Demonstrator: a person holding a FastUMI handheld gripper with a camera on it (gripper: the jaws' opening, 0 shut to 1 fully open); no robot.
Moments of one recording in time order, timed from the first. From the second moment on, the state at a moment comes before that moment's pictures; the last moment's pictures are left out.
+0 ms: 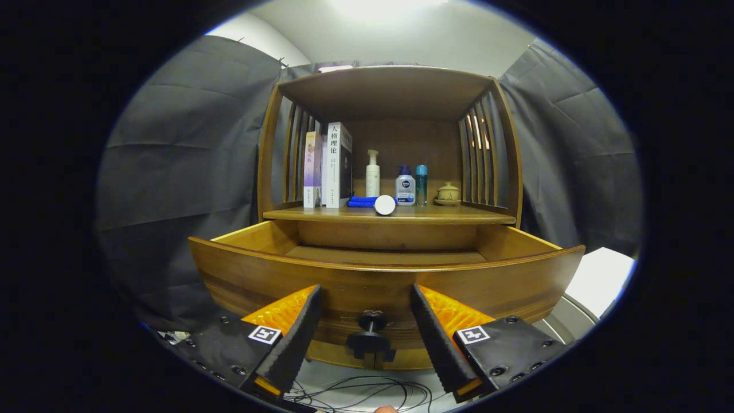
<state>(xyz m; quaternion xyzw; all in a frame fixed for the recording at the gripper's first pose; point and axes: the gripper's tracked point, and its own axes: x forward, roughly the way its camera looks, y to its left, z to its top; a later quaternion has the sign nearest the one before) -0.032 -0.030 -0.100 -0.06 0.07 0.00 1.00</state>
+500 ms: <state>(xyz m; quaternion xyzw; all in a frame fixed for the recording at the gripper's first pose) -0.021 -0.033 -0.100 -0.08 0.06 -0.03 0.99</state>
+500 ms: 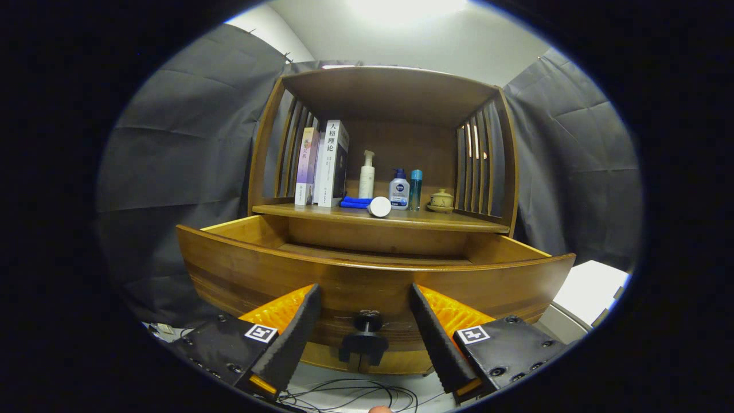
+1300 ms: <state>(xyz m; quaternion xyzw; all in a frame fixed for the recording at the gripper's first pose) 0.044 -0.035 -0.094 -0.05 0.07 -0.06 0.99</state>
